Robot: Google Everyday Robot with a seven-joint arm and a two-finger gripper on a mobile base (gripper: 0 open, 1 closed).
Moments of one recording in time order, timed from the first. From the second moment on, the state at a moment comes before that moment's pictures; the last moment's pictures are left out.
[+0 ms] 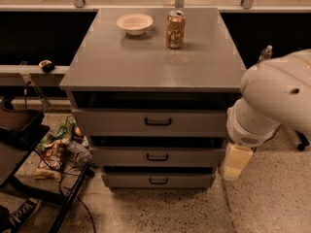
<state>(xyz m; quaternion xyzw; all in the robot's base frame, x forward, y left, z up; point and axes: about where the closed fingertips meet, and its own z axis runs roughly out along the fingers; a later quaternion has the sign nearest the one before) 0.459 -0.205 0.777 -0.61 0.78 -0.09 0.11</state>
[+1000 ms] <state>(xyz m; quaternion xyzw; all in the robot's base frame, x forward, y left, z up) 0.475 -0.197 0.713 -0.63 0.77 -0.09 0.08</state>
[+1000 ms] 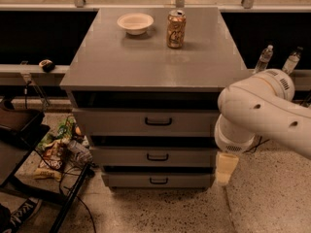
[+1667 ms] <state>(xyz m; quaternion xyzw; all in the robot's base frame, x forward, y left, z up) 0.485 -0.178 0.589 -0.66 0.74 -0.03 0.08</state>
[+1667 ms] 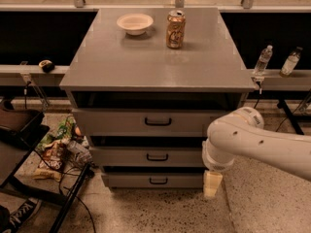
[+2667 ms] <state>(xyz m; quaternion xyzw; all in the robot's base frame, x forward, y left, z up) 0.567 -0.185 0.488 -0.67 0.73 -0.03 0.10</state>
